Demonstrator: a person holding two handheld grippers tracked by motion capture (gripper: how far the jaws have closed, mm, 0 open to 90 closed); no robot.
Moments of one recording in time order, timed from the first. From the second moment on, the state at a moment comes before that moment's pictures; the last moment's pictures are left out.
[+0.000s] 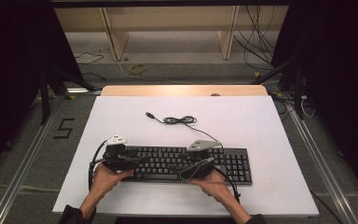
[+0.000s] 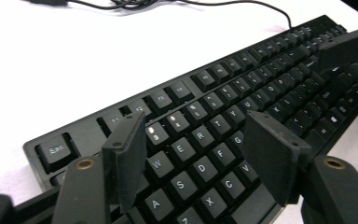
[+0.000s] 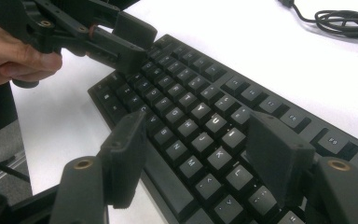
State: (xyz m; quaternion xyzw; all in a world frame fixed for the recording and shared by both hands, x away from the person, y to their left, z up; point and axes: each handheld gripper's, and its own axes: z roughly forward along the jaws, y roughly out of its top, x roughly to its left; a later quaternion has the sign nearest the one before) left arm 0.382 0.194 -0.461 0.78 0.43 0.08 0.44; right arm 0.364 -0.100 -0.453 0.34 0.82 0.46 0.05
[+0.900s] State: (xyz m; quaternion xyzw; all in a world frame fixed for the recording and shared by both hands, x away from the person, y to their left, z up) left arm 0.394 0.188 -0.463 0.81 0.42 0.07 0.40; right arm 0.362 -0.097 -0.455 0.34 0.82 0.46 0.04
